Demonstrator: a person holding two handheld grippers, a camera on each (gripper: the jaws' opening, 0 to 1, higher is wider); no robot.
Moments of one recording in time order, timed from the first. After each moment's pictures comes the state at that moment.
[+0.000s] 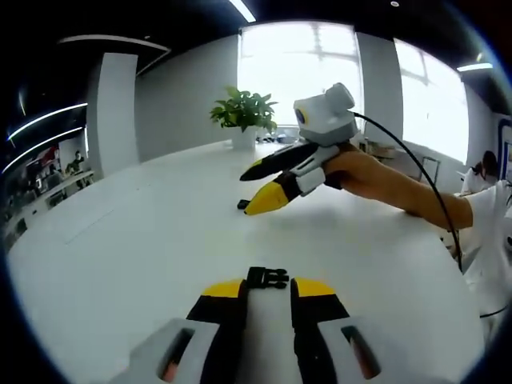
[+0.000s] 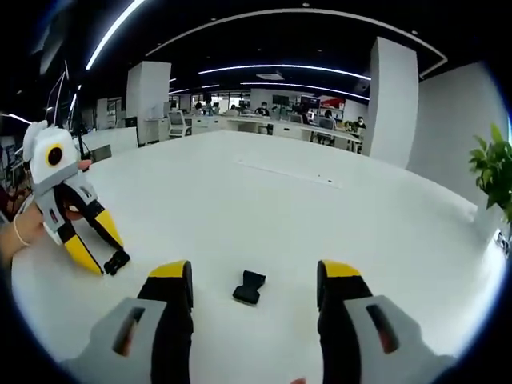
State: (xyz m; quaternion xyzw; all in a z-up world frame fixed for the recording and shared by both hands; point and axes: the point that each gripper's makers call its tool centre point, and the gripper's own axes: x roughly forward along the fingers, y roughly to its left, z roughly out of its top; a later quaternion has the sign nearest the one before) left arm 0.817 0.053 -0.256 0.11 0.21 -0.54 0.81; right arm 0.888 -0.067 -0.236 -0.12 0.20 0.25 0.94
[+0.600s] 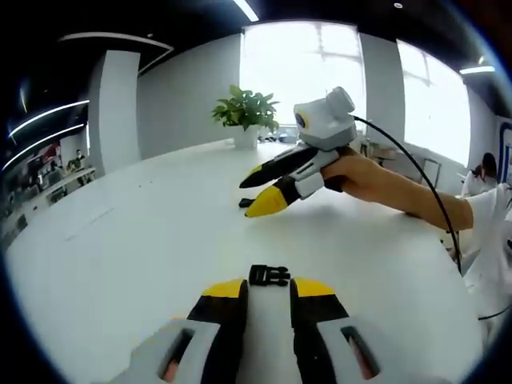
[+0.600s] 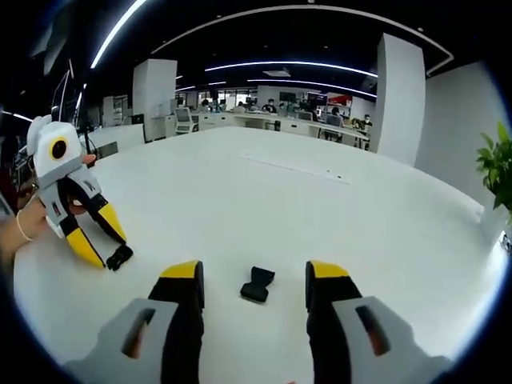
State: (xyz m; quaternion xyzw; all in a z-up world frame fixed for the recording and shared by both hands) left arm 0.820 0.056 -0.255 0.10 0.21 -0.53 0.81; right arm 0.883 -0.058 -0.245 -0.12 0.20 0.27 0.93
